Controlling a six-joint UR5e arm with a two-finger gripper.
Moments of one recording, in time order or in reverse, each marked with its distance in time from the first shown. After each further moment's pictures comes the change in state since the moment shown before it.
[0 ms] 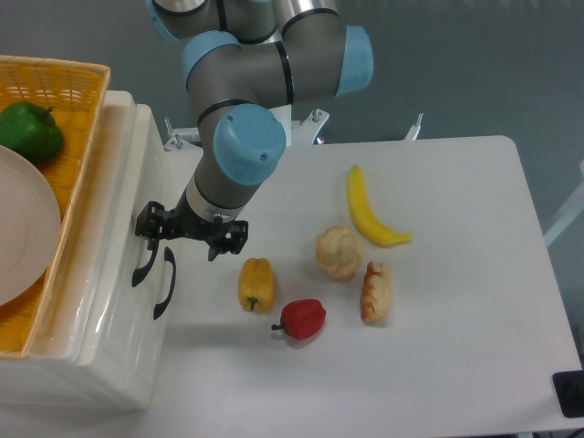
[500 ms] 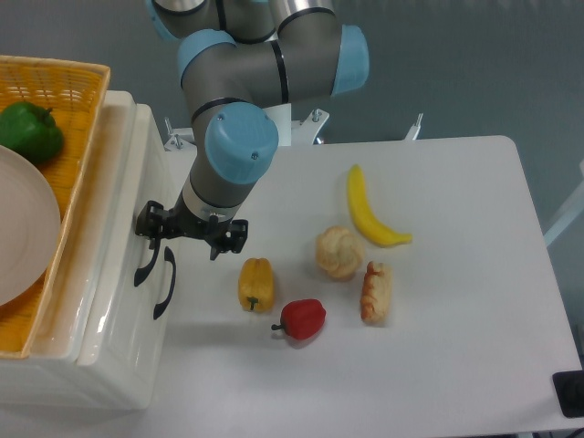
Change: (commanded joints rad) arm 0.000 0.002 0.008 0.000 0.018 0.002
